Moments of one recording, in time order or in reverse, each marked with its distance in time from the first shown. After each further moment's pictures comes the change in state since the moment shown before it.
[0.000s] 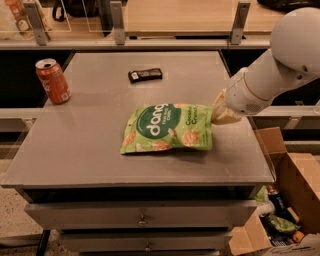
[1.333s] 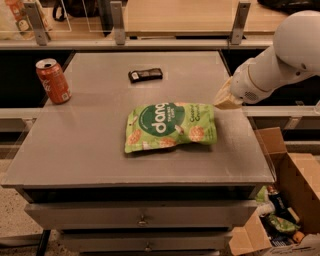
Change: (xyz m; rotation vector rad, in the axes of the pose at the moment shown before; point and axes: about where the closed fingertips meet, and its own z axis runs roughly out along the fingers) arm 0.023 -0.062 0.006 0.150 -0.012 0.175
